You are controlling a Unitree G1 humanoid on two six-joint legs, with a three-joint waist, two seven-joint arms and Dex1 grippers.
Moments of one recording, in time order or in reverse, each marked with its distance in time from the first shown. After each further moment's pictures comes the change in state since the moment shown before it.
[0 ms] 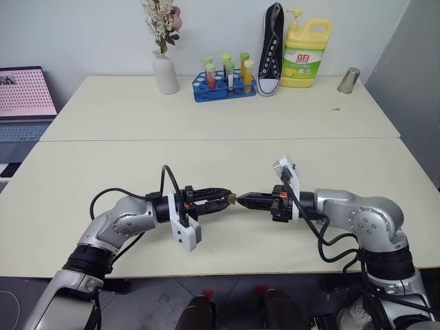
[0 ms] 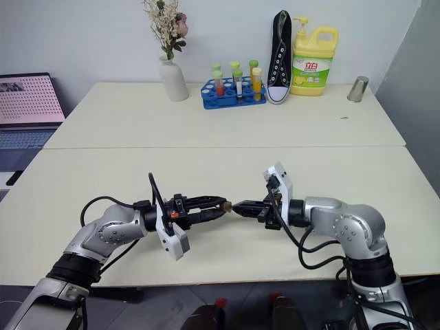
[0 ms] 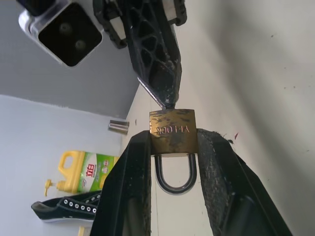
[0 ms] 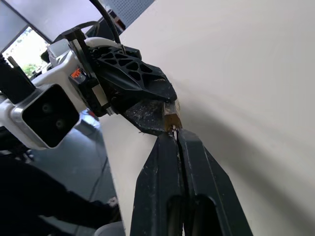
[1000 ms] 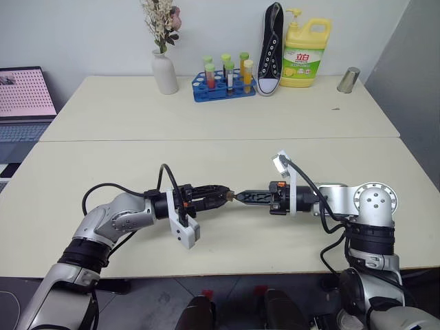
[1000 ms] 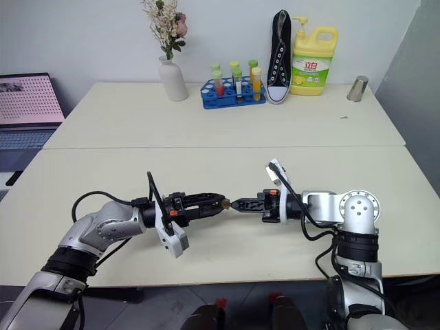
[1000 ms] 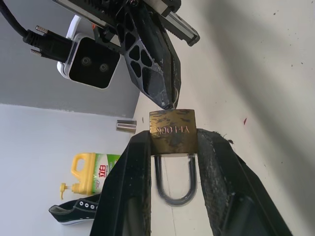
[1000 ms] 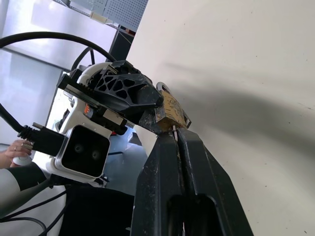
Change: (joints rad) left arm -0.040 0.029 0.002 0.035 0.111 -0.037 0.112; right arm -0.115 0.183 -0.259 0.313 0.411 0.306 -0.497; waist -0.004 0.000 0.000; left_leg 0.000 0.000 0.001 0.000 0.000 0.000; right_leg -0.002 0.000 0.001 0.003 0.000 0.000
